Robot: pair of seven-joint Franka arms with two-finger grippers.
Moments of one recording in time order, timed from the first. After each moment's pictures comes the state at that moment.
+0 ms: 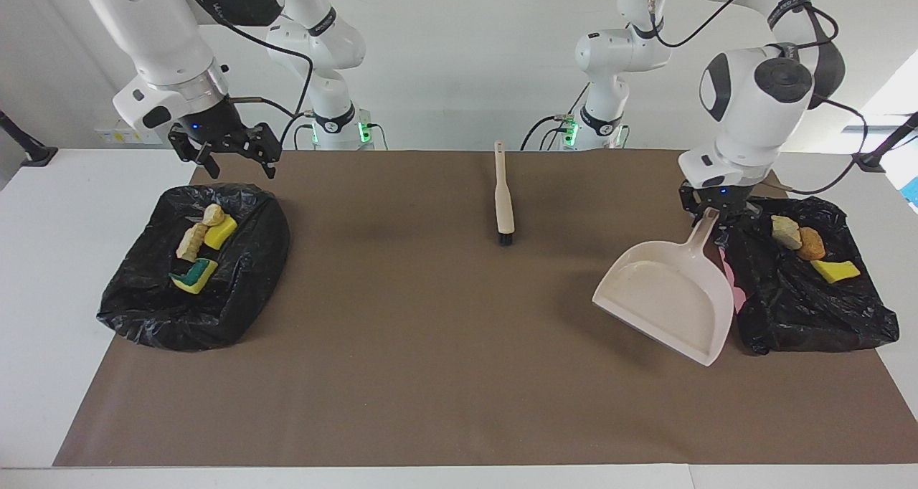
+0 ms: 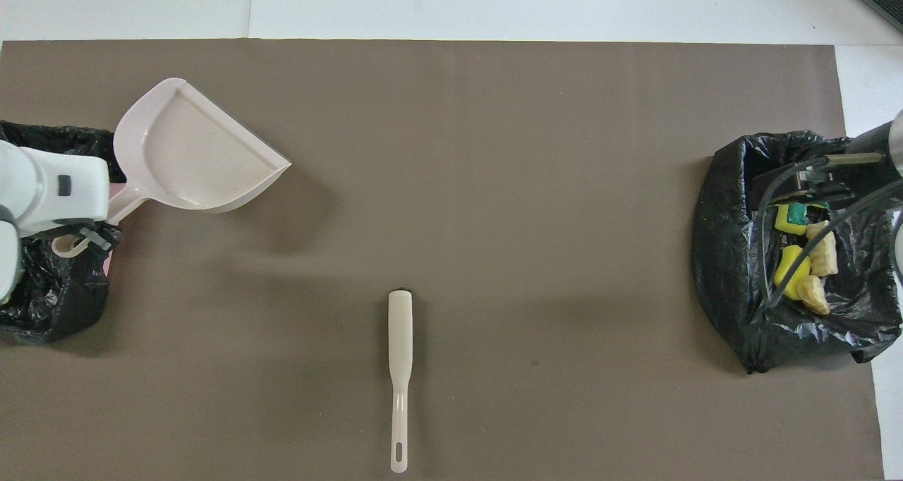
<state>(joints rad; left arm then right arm) 0.02 0.04 -0.18 -1.92 0.16 1.95 0.42 0.00 0.05 -0.02 -1.49 0.00 1.52 0.02</state>
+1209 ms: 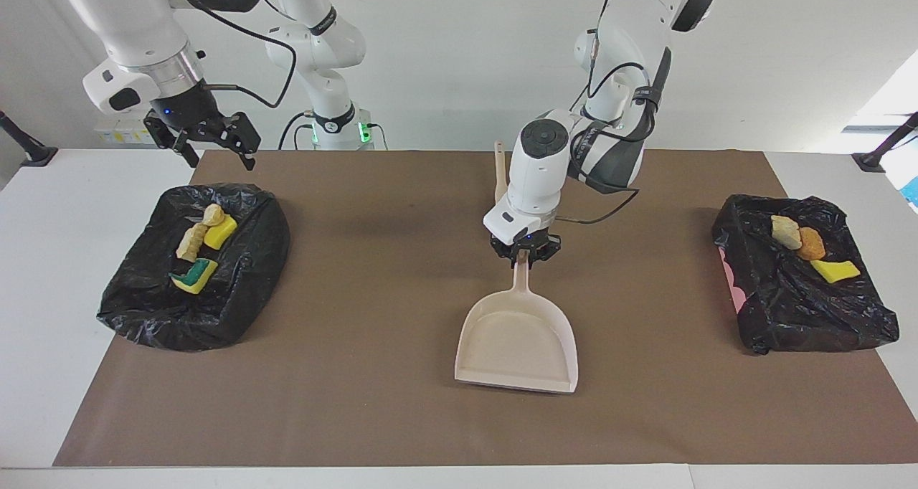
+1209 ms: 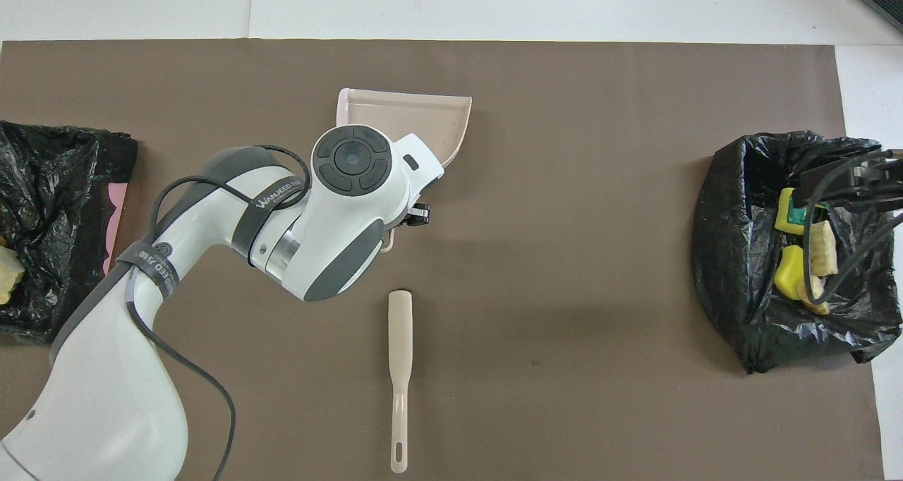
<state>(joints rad) -0.19 0.44 -0.46 -1.65 0.24 2.05 -0.57 0.03 0.04 -0.08 -1.49 0.00 1.51 0.04</state>
